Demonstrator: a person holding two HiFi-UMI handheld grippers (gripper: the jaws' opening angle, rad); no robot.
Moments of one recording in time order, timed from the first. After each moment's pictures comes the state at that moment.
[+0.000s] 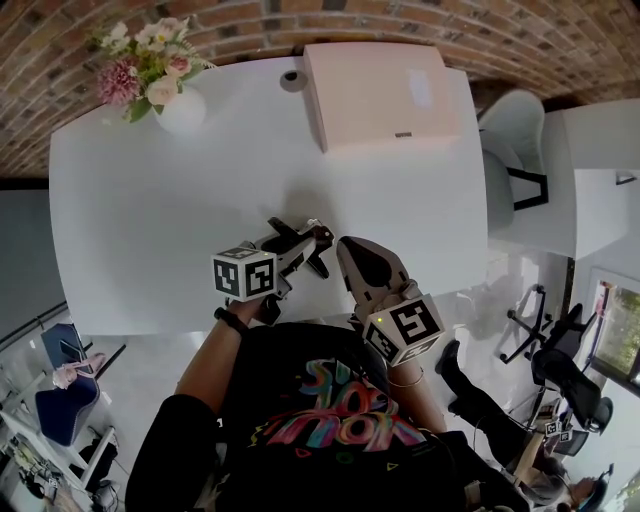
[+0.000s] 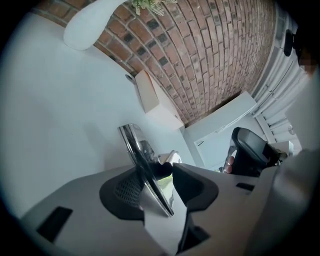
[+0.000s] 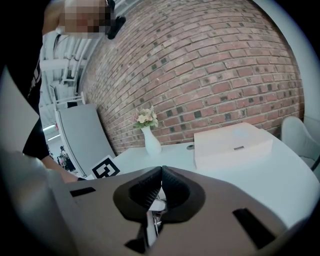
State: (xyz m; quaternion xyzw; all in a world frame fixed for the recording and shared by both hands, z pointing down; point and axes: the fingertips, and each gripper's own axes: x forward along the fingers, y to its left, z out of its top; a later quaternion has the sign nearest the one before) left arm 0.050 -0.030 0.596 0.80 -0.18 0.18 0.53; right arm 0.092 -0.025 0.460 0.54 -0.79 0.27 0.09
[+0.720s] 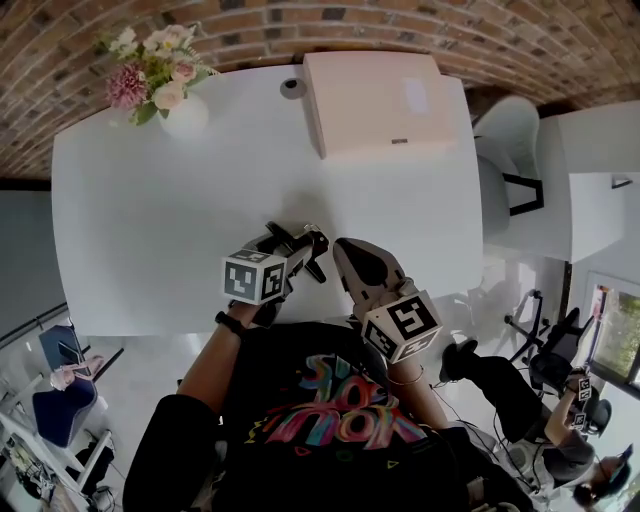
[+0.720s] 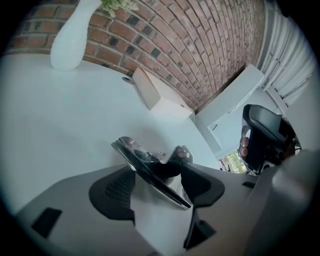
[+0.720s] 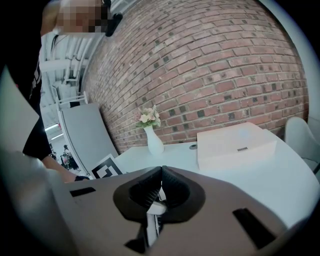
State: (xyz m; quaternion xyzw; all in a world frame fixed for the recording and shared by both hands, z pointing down) left arm 0.036 -0.031 0.604 0.81 -0.22 0.29 0.45; right arm 0.087 -0.026 0.454 0.52 -0.80 0.27 0.09
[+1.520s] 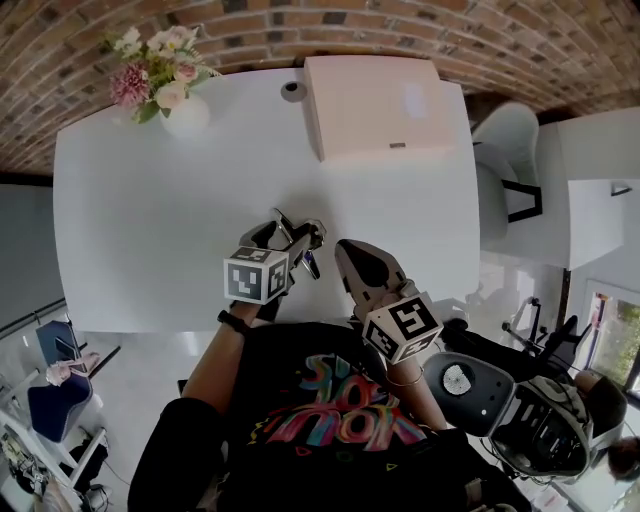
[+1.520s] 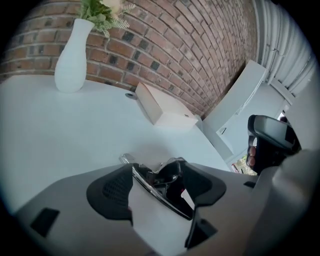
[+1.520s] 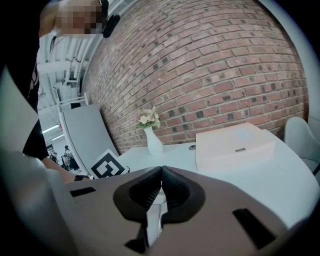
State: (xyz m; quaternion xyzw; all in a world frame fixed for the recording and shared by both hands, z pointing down) left arm 0.040 -0.057 0.588 0.82 -0.29 0.28 0.40; right arm 0.098 -0.023 0.452 0.52 -0.80 0.27 0.09
